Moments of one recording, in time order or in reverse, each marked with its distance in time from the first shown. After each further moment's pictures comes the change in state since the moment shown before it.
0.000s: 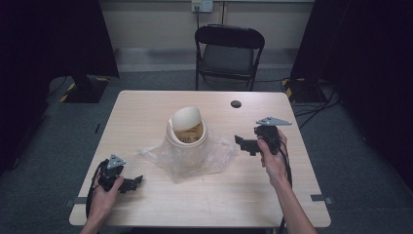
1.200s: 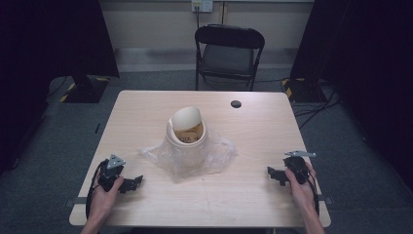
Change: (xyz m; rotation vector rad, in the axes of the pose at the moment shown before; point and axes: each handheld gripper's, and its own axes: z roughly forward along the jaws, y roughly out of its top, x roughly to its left) left arm -0.001 0.000 0.000 -0.007 0.001 -0.007; right arm -0.074 -0.121 -0.022 0.235 -0.236 0.113
